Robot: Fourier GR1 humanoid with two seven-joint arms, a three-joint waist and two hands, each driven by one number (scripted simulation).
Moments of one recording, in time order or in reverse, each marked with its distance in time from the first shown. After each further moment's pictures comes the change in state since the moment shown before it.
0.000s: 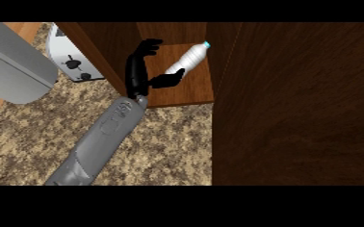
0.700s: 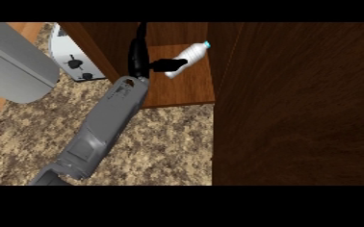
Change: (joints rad) left arm -0.225 -0.056 0.197 0.381 0.080 -0.133 -0.206; right arm -0.001 0.003 0.001 -0.006 0.004 -0.007 -0.010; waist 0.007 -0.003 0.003
